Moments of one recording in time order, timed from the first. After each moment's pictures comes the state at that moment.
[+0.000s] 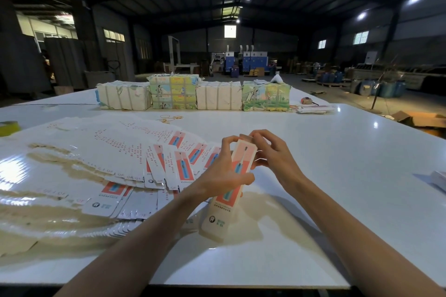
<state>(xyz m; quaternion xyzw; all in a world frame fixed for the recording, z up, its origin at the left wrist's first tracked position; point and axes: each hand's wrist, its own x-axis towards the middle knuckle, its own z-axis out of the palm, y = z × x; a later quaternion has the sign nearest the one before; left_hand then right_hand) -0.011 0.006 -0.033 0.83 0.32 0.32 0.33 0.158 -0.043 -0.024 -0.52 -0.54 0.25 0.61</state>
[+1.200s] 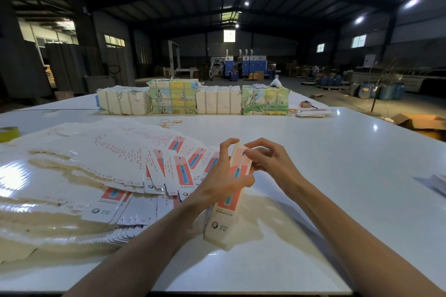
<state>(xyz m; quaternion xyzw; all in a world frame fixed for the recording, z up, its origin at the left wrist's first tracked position) -0.003 0.018 -0.047 0.81 0.32 0.36 0.34 0.163 -0.045 -0.023 -0.53 -0.54 0.28 0.59</state>
